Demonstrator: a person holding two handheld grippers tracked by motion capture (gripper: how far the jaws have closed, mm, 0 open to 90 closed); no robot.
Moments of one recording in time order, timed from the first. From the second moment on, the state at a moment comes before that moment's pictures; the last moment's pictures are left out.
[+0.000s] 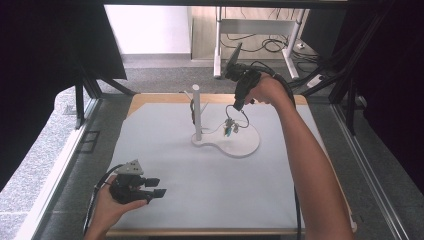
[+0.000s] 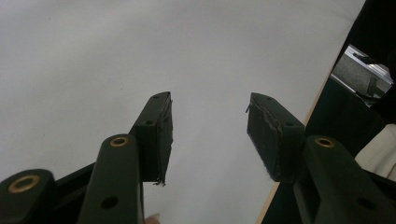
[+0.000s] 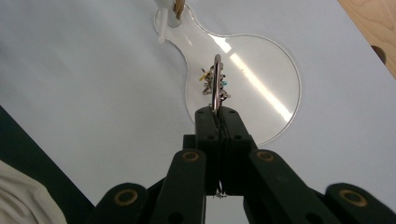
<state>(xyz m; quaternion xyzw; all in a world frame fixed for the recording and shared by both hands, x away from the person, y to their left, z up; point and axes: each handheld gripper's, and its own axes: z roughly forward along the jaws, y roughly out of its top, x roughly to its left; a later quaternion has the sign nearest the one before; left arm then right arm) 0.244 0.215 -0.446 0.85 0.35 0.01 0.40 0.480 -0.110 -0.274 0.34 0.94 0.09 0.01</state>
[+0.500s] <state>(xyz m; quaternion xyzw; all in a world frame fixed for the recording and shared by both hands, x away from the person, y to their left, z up) 0.245 0.214 -0.445 0.85 0.34 0.00 0.40 0.494 -0.094 -0.284 0.34 0.94 0.08 0.02</state>
